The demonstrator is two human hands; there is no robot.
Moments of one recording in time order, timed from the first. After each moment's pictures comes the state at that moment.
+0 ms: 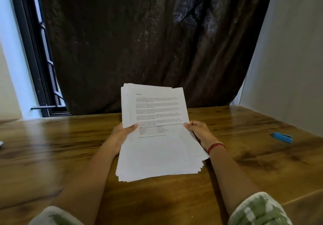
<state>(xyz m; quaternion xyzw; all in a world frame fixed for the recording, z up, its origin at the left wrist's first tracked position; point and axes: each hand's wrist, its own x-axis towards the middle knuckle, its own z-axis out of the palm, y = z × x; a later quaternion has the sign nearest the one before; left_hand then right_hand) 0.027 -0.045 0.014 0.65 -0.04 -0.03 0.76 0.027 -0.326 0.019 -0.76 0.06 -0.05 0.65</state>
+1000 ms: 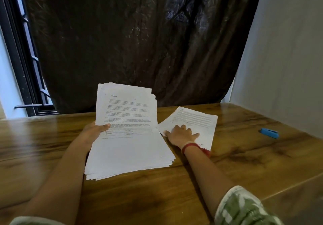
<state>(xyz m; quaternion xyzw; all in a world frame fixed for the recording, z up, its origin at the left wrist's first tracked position) 0.052 0.014 0.009 0.72 0.03 -0.01 0.69 0.030 -0.283 0.005 -0.98 0.14 -0.03 0.15</state>
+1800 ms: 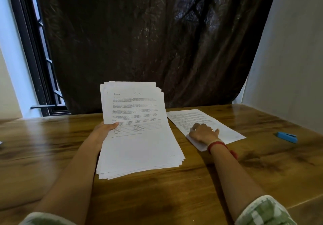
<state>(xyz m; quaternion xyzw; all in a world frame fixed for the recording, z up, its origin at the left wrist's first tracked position) 0.064 0.015 0.004 0.66 0.01 0.01 0.75 0.043 -0.335 0.013 -0.98 0.11 -0.06 0.12</state>
